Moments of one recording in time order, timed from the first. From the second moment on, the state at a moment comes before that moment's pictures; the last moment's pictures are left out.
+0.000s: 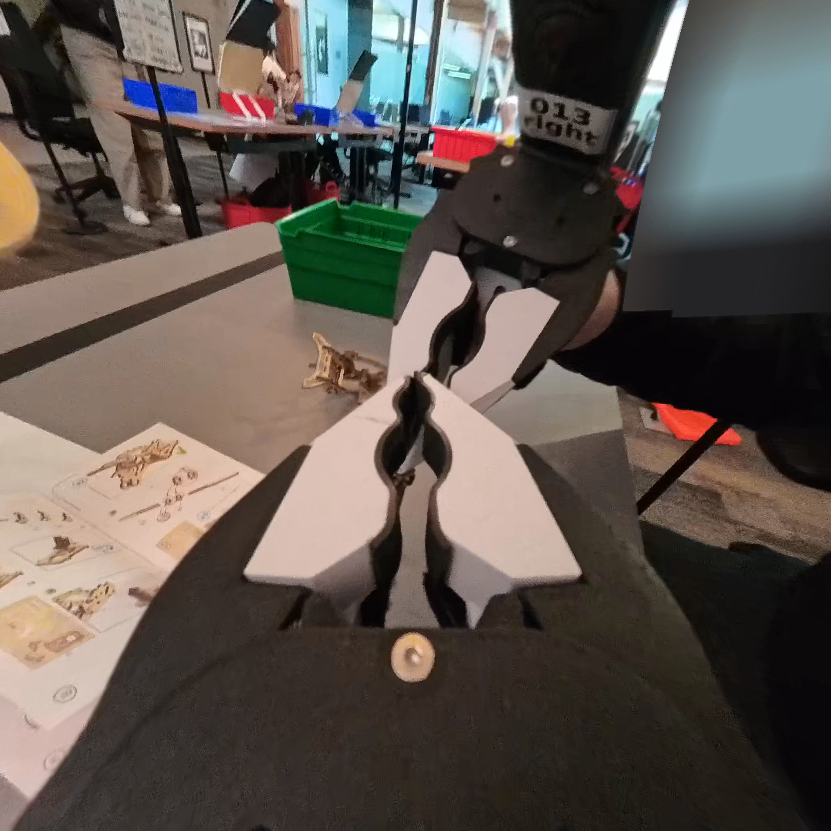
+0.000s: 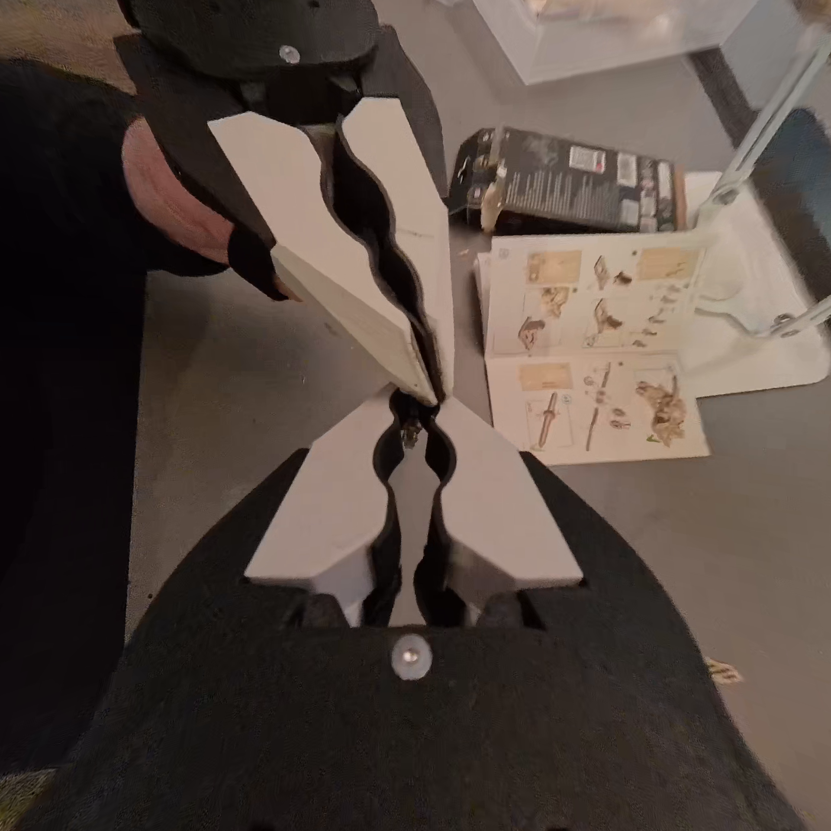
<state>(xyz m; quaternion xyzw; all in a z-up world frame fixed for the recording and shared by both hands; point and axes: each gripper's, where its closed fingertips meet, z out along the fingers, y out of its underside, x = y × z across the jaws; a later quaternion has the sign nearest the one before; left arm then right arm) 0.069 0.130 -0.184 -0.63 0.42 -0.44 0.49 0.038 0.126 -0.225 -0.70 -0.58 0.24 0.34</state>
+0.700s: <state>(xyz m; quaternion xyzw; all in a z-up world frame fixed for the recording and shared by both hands) 0.076 0.135 -0.179 -0.63 0.39 -0.42 0.52 0.032 0.127 -0.212 -0.69 -0.54 0.28 0.39</state>
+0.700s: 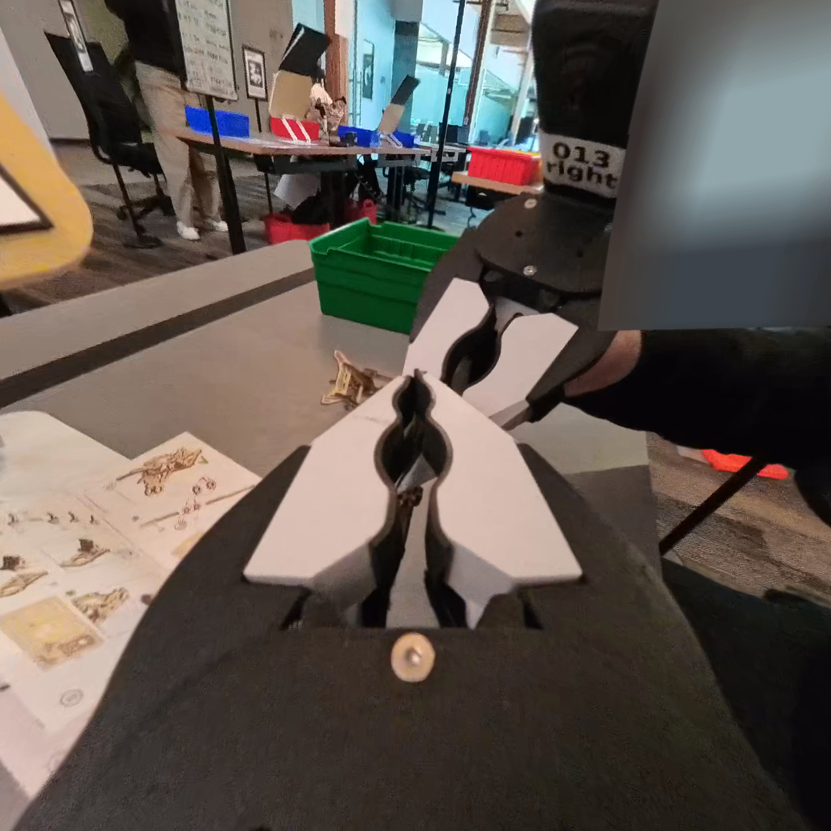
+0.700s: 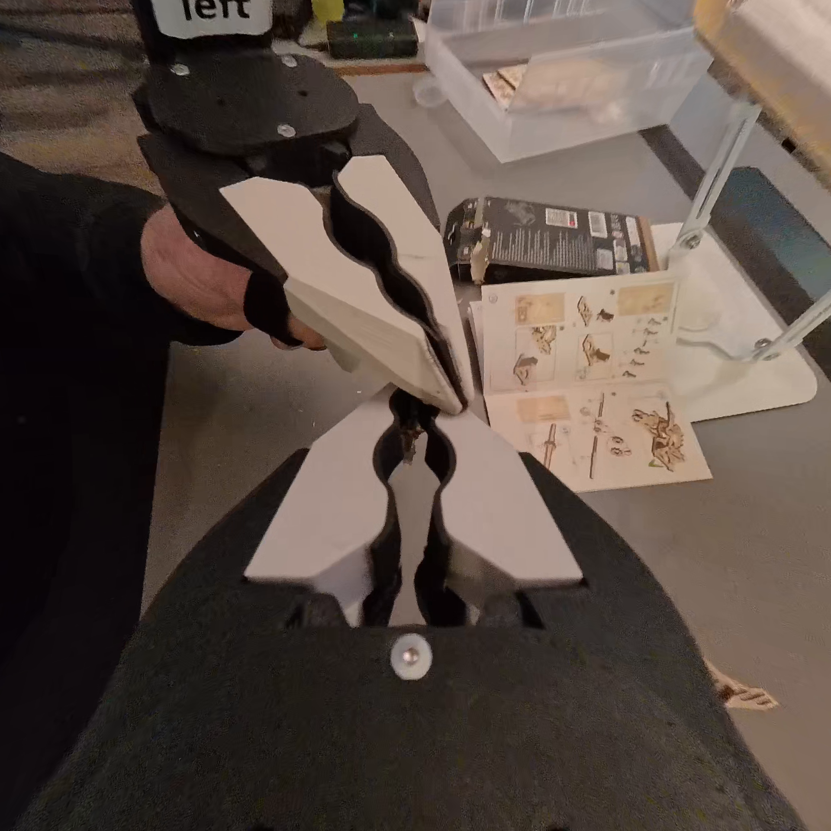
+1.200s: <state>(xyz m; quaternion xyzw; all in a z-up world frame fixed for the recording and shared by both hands) 0.077 0.128 -0.167 -0.63 0.39 -0.42 0.53 0.027 0.122 -0.204 -0.68 -0.54 0.26 0.41</state>
